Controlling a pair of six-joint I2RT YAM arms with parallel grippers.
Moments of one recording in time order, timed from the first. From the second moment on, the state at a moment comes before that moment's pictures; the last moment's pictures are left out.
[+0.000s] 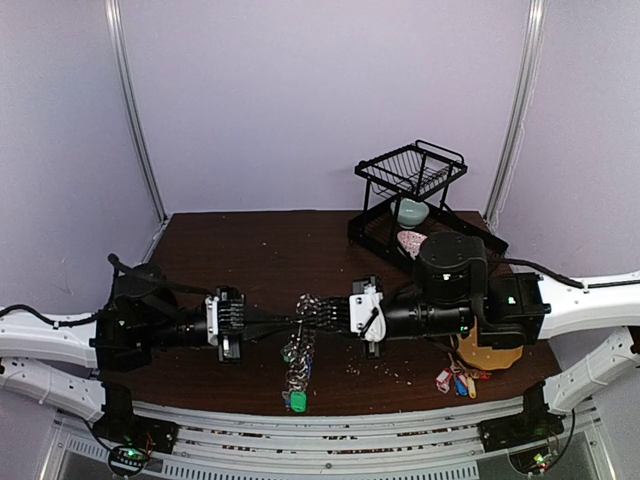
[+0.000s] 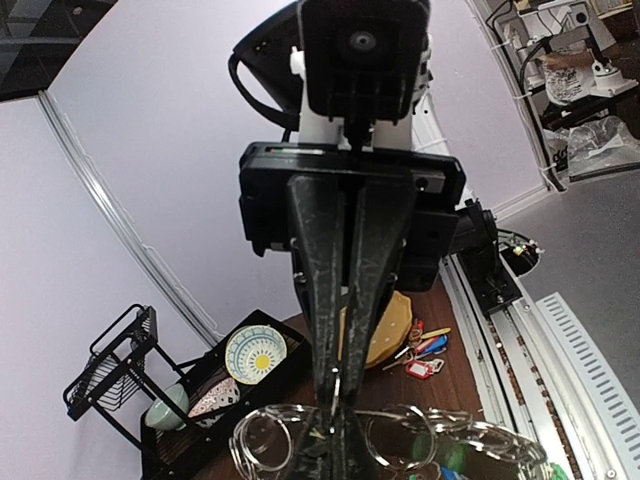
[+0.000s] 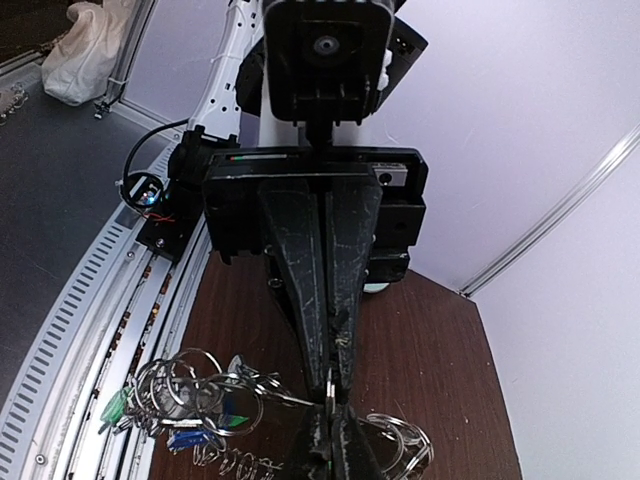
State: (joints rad) left arm -1.18 0.99 0.57 0.47 0.30 0.51; right arm 1.31 1.26 1.02 0.00 -0.11 -0.63
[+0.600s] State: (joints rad) left arm -1.29 0.84 0.54 0.17 0.03 1.15; right arm 1.12 1.16 1.03 -0.15 0.01 -0.09
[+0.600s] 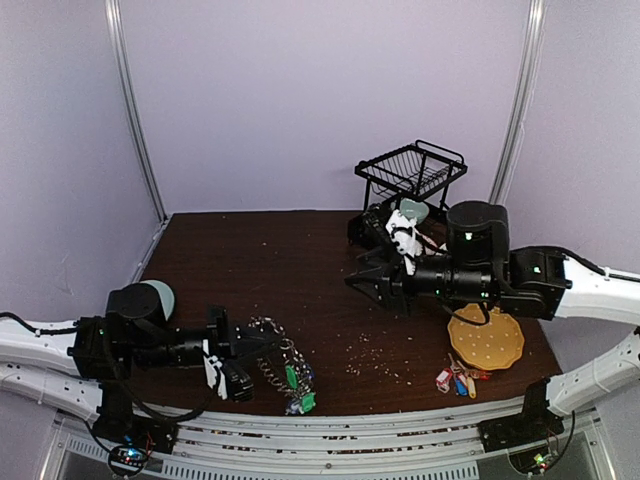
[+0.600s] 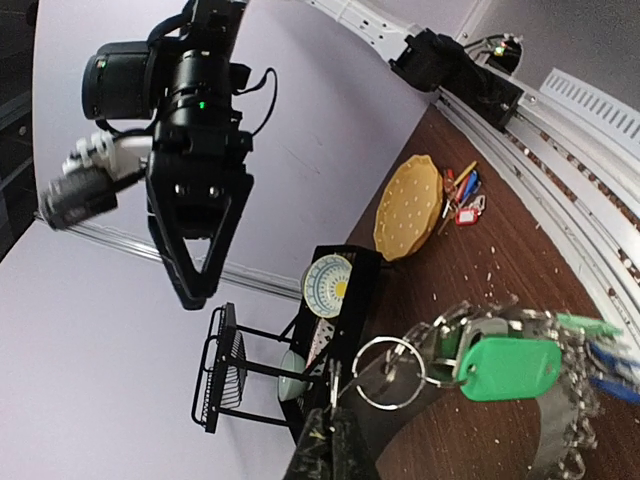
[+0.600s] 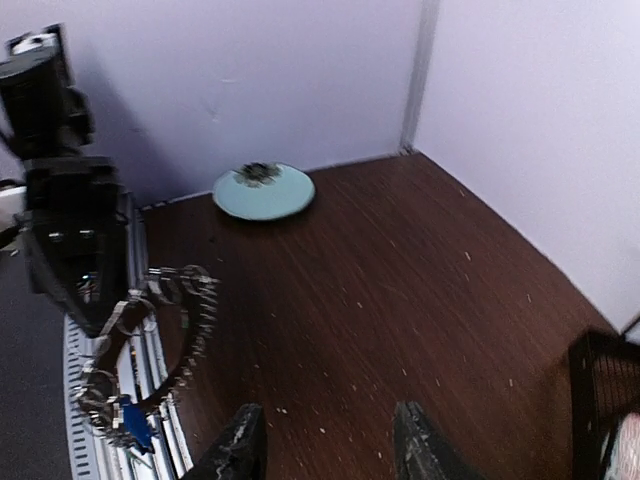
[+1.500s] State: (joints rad) left arm -1.29 0.79 0.54 0.14 0.02 1.01; right arm 1.01 1.24 0.57 -0.71 0.15 0.98
